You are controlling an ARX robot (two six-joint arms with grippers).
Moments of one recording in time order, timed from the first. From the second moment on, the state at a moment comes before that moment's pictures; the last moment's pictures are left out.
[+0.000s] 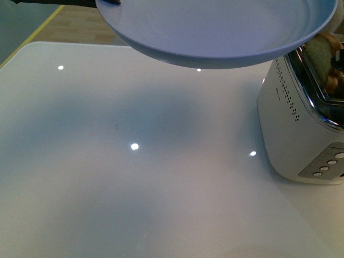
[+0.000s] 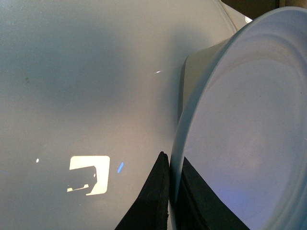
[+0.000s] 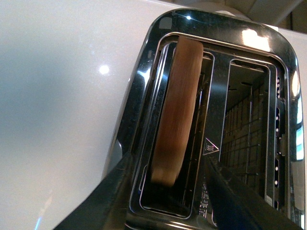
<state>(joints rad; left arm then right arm) -0.33 1.57 1.14 -0.37 0.35 -0.52 0.10 1.54 0.72 0.19 0.04 -0.10</state>
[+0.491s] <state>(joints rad) -0.33 1.57 1.12 -0.36 0.35 -0.52 -0.05 1.14 0.58 0.18 -0.07 0.08</state>
